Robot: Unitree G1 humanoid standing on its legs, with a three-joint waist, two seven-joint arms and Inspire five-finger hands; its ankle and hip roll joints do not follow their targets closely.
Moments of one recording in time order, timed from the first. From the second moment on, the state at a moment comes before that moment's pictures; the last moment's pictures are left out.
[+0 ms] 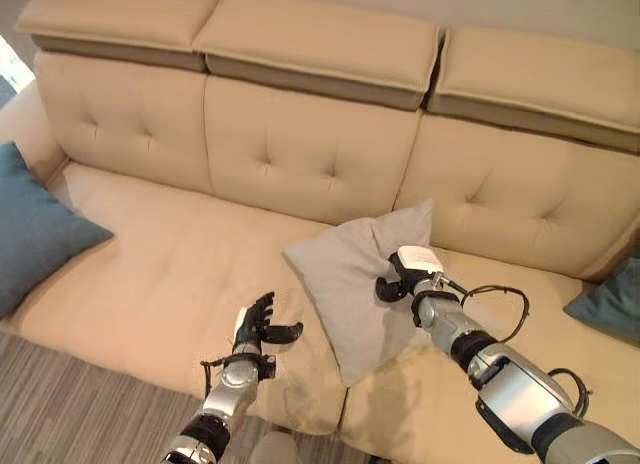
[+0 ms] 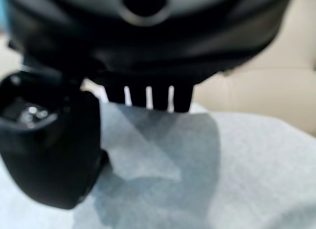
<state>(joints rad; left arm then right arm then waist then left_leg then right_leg) -0.29 0.23 -0.35 0.76 -0.38 -0.12 0.31 -0.69 -0.33 0.67 0.99 -0.51 0.10 -0.27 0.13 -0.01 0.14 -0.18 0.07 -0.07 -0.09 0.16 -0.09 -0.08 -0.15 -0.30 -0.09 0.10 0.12</state>
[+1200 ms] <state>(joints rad) -0.12 0.11 -0.09 0.77 -0.73 -0.13 0.32 -0.24 -0.73 0.47 0.02 -0.43 -0.06 -0.13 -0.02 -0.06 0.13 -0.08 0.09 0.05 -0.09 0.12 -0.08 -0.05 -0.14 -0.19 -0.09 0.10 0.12</state>
